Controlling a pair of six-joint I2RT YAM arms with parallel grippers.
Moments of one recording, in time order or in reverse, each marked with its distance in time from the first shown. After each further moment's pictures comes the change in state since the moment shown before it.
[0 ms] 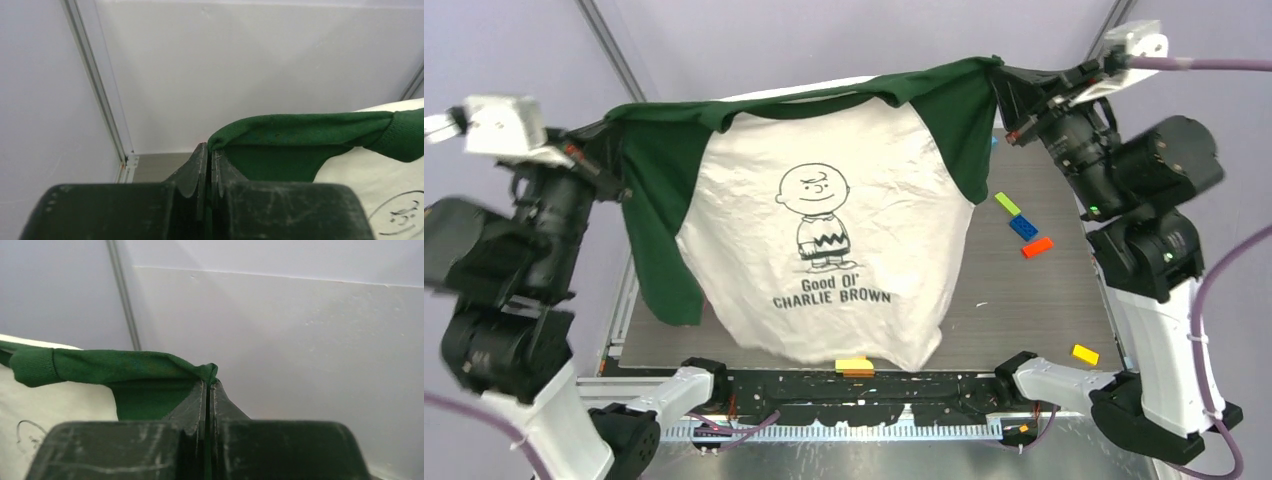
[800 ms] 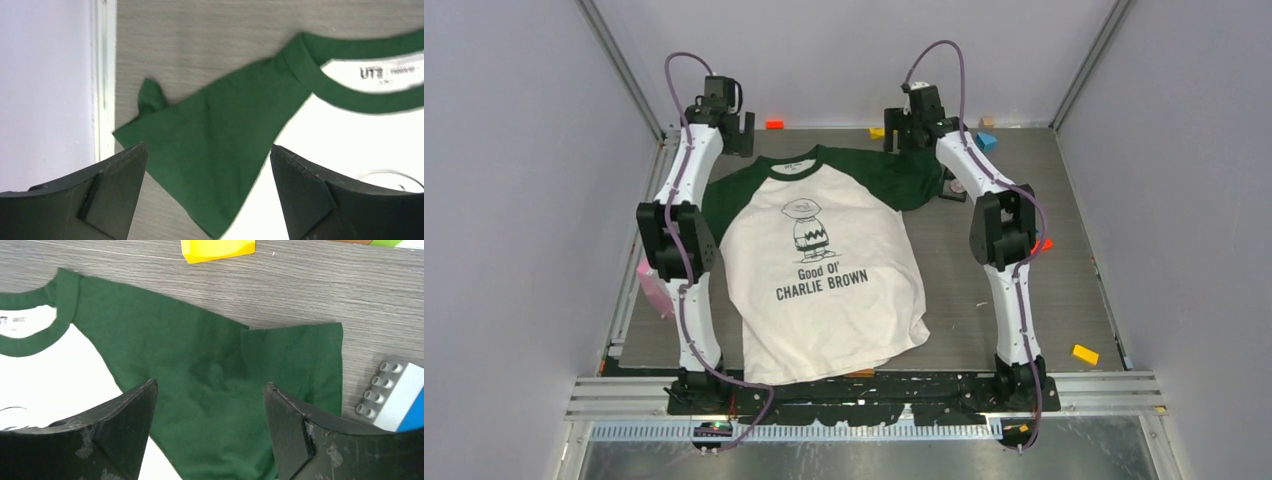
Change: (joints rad) left arm 0.123 1.162 -0.007 0.062 -0.241 0.052; right arm -0.185 1.255 0.284 -0.060 0.048 0.130
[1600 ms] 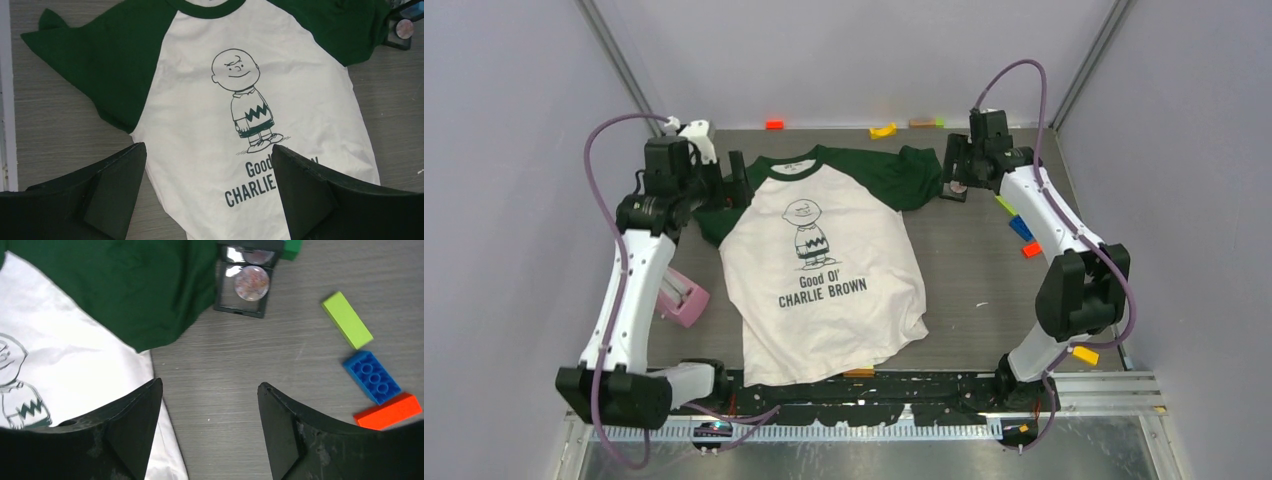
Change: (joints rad) left arm -0.008 -0.915 -0.779 0.074 0.449 -0.186; right arm -0.103 -0.728 -0.704 -0.124 0.089 0.083
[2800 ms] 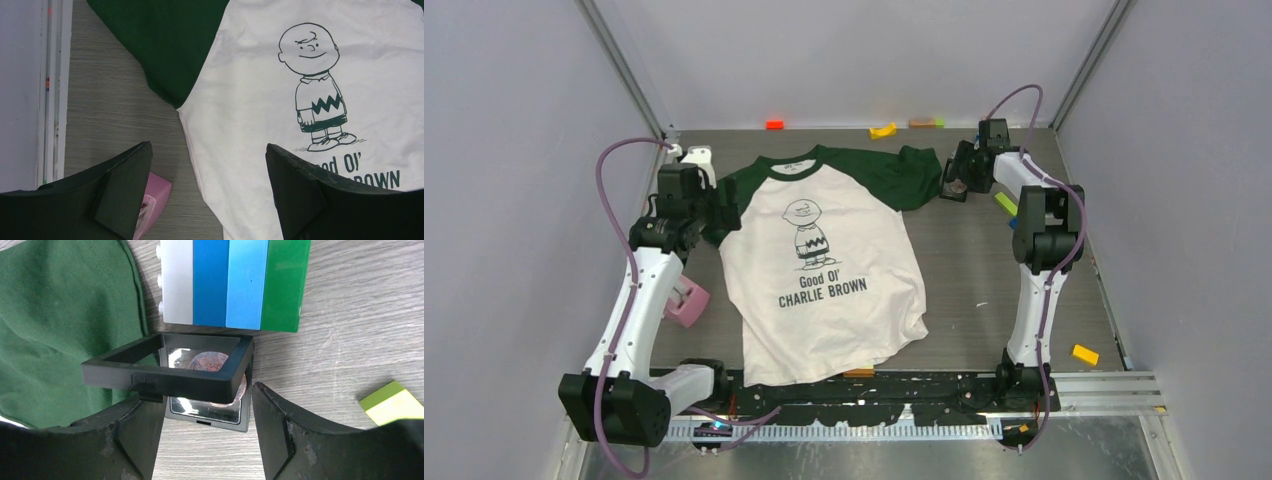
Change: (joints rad) left arm 0.000 -0.150 -0.286 0.105 -0.220 0.056; right arm -0.195 0.536 0.198 0.190 -0.179 0.093
